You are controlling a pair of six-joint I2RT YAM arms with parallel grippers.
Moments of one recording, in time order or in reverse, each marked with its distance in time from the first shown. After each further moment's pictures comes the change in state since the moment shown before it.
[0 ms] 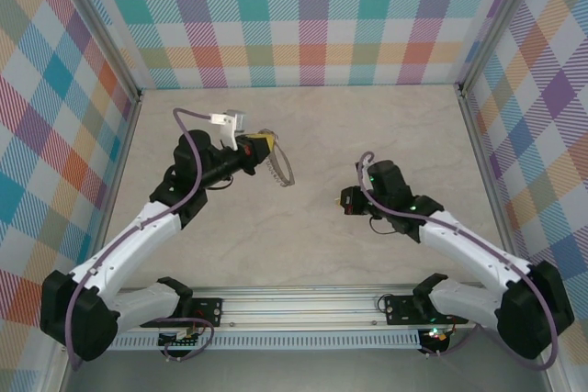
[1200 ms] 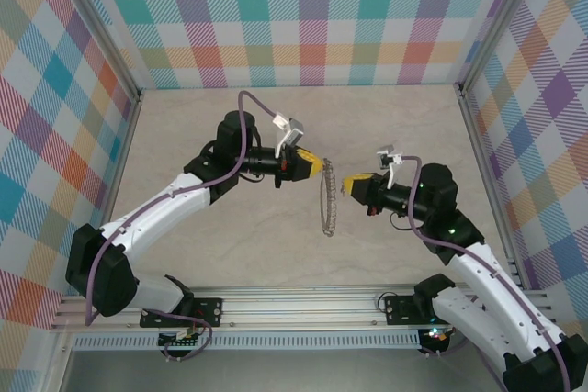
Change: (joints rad) left arm -0.163 0.281 0.261 -0.143 0.507 0.299; right arm -0.150 -0.334 -0.031 0.209 -0.414 -0.129
